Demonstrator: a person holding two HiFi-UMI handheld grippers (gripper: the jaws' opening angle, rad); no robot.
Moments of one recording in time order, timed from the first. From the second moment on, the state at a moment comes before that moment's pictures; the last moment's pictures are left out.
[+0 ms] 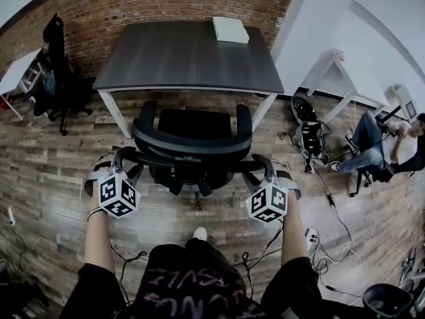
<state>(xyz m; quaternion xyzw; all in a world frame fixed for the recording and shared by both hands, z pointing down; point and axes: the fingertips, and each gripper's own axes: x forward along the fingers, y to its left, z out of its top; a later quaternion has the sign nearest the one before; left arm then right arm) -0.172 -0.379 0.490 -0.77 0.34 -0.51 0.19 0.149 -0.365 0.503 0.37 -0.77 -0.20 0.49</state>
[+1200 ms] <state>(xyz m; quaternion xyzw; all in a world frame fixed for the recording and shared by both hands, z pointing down) -0.158 -0.525 0.492 -0.76 0.37 -0.50 0.18 0.162 -0.526 0.504 0.36 -0.78 -0.23 0.46</state>
